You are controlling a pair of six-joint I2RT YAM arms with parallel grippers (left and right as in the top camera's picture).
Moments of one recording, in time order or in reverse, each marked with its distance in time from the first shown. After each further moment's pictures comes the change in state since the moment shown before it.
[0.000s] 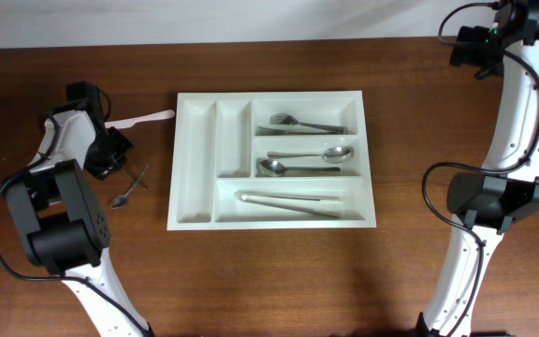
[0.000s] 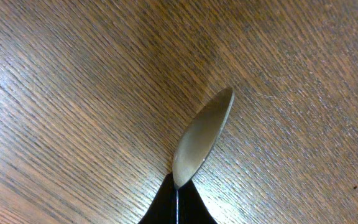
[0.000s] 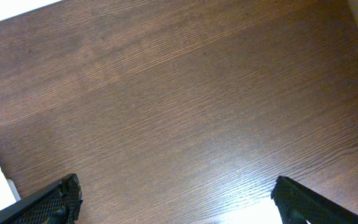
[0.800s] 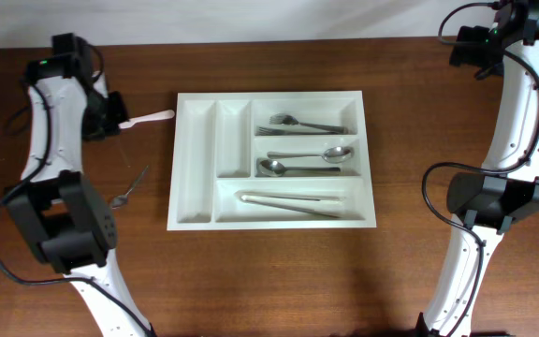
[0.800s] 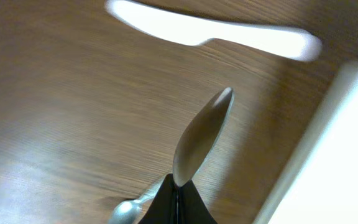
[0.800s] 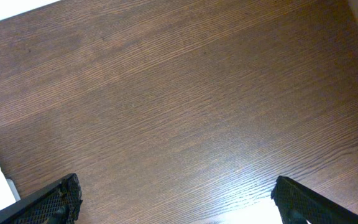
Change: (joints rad) left arm -0.064 -0.013 0.395 -0.337 0.088 0.423; right arm 0.000 0.000 0.000 0.000 0.000 0.000
